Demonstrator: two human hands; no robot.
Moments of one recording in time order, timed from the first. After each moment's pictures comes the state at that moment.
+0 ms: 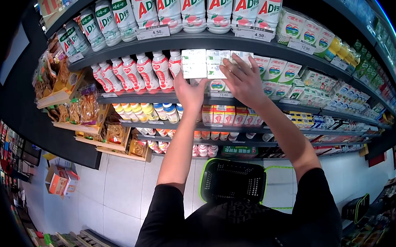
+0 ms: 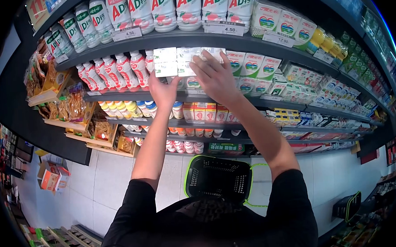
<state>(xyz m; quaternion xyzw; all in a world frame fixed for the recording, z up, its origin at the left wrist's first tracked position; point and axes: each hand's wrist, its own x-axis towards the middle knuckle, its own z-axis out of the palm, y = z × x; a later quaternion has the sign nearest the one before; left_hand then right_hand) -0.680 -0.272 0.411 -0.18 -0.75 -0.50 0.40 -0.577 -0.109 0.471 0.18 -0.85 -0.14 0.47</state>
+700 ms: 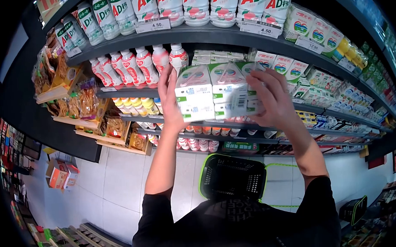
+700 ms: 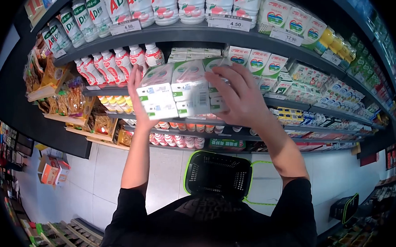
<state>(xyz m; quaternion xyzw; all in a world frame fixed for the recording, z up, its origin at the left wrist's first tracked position) -0.634 -0.348 0.440 -0.39 -0.69 -0.49 0.37 -0.489 -0.124 0.519 0.23 -0.88 0.04 0.43</state>
